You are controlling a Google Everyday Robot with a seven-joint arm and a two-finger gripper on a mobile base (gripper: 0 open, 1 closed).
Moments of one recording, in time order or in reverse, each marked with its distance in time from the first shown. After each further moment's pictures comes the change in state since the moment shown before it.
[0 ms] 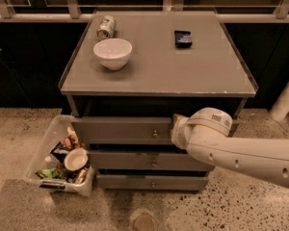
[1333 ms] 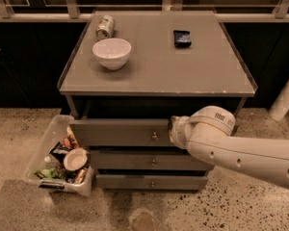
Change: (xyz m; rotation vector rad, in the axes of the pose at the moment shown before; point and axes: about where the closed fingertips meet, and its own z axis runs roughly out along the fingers) arm -0.006 -0.001 -0.013 -0.005 -0.020 0.005
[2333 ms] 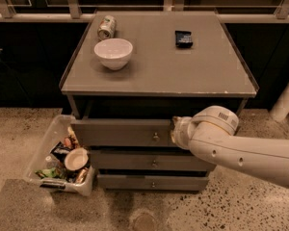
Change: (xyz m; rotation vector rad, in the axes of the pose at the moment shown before) arm 0.007 0.000 -0.001 -0.010 0.004 0.010
